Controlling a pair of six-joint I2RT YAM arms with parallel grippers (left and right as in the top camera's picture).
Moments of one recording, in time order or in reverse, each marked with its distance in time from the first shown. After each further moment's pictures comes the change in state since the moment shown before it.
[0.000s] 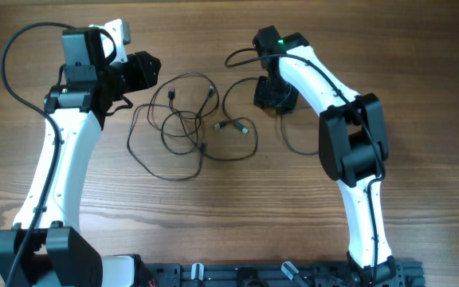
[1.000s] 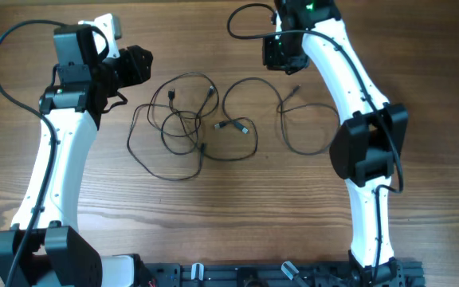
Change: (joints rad) left arm 0.028 0.000 0.000 0.055 -0.019 0.000; right arm -0.068 -0.039 0.310 -0.061 -0.091 -0.337
